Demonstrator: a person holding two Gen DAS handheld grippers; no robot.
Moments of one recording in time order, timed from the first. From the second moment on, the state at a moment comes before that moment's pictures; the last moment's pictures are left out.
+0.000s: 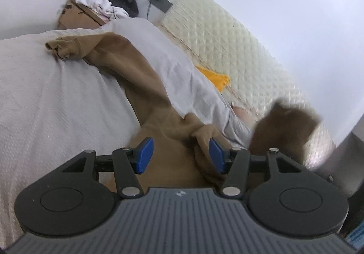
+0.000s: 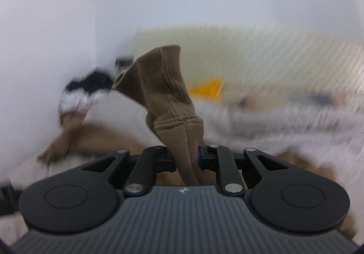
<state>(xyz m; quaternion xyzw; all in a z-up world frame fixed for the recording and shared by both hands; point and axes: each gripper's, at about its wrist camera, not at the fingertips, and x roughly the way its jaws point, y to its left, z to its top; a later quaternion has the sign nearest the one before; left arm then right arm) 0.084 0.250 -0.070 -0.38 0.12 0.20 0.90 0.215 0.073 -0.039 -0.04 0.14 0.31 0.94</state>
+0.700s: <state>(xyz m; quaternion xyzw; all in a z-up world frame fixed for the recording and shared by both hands) 0.102 0.262 -0.081 -0.34 0.09 0.22 0.91 0.217 0.098 -0.127 -0.01 0.29 0.37 0.88</state>
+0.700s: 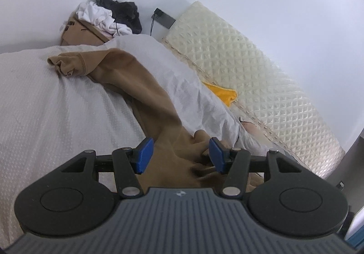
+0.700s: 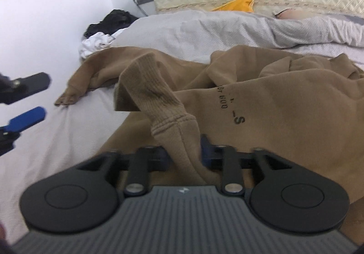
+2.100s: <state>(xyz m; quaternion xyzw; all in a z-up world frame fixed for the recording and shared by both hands) 0.319 0.147 -0.172 -0.14 0.37 0.12 0.91 0.323 -0.060 -0.171 0.06 0.30 0.23 0.92</state>
